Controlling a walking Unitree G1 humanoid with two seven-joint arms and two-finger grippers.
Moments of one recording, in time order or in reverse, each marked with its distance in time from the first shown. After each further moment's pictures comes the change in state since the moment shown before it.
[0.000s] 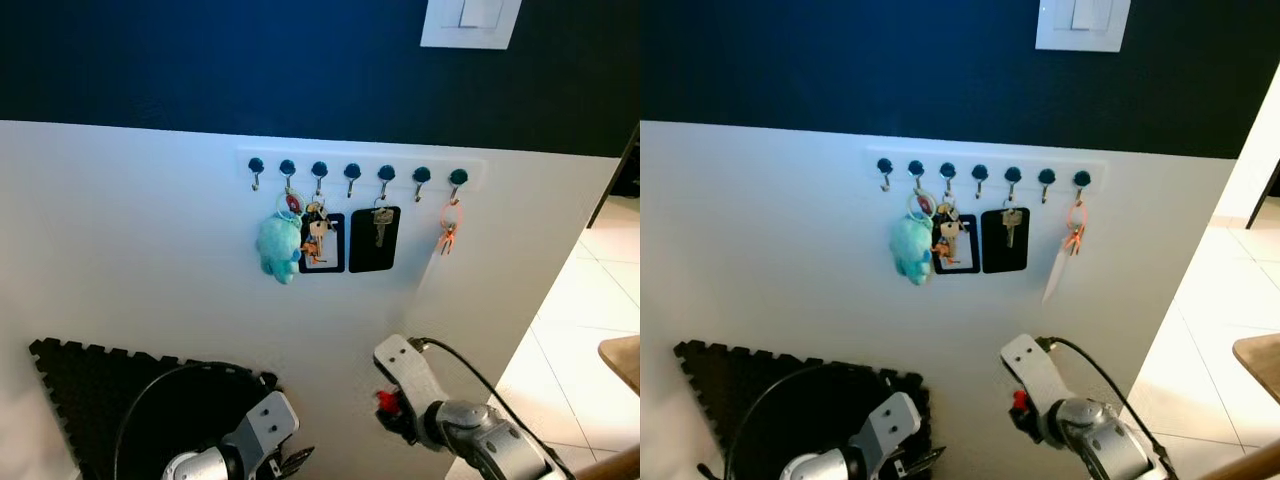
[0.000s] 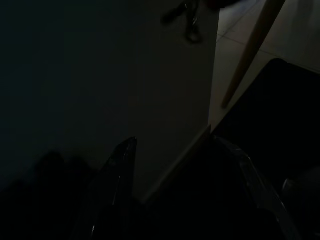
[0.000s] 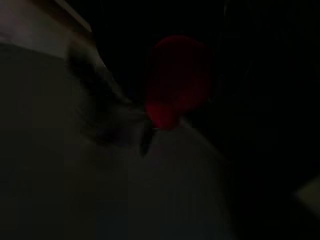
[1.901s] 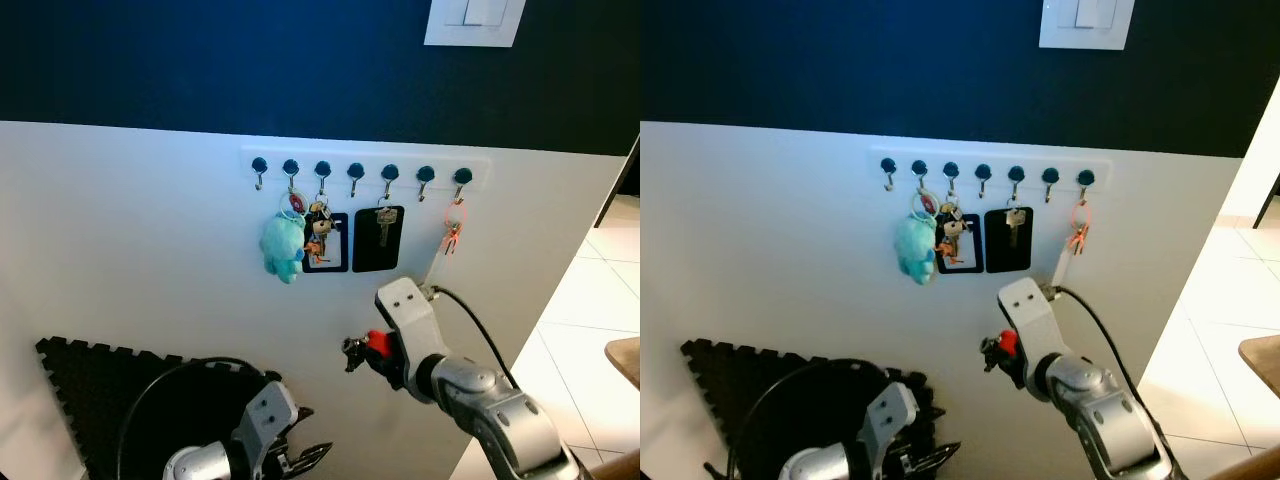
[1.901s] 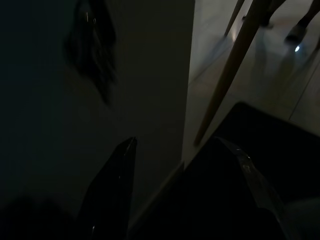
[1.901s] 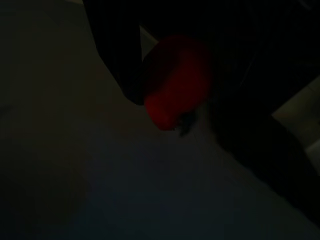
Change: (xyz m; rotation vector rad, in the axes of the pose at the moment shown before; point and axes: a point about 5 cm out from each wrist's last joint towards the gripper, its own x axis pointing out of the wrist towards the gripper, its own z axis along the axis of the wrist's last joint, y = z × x) left arm 0.010 -0.004 0.037 -0.081 -0.211 -0.113; right arm -0.049 0.011 0.082 0.100 -0.282 0.032
